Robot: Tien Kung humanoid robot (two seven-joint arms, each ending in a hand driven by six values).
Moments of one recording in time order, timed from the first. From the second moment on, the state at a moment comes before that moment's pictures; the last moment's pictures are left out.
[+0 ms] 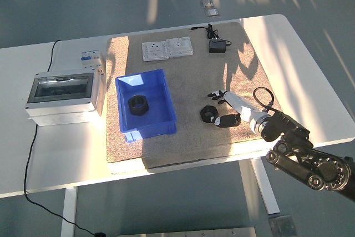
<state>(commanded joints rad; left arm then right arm) -0.03 0.03 -1.63 -0.18 1.37 -0.02 0.16 0.56 -0.24 0.57 1.12 -1.49 -0.19 -0.16</state>
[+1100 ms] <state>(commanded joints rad) -0.03 0.05 -1.55 -0.18 1.17 -0.08 0.31 0.55 -0.24 0.56 1.12 -1.46 -0.40 -0.12</state>
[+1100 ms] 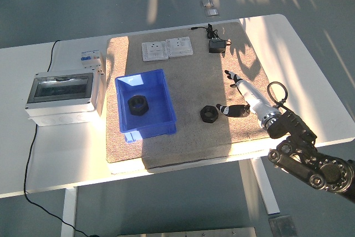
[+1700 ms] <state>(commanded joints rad) -0.05 0.06 -1.58 -0.18 1.21 -0.07 0.30 0.53 -0.25 0.48 1.13 -1.33 -0.44 -0.09</state>
